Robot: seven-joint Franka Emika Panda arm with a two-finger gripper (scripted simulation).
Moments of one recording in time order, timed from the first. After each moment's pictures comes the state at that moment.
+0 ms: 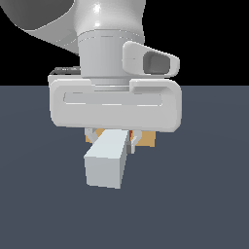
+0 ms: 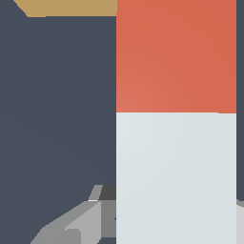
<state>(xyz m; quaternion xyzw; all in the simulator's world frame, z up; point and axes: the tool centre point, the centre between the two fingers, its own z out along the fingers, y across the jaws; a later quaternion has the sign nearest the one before) -0.018 -0.104 0.094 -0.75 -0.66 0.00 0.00</state>
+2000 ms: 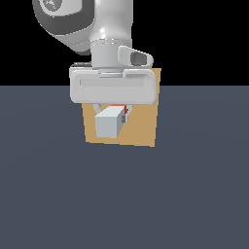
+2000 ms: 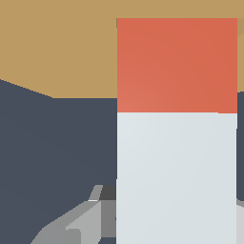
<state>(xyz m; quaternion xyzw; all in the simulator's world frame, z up) -0.027 0.003 0.116 -0.75 -0.66 0.00 0.00</state>
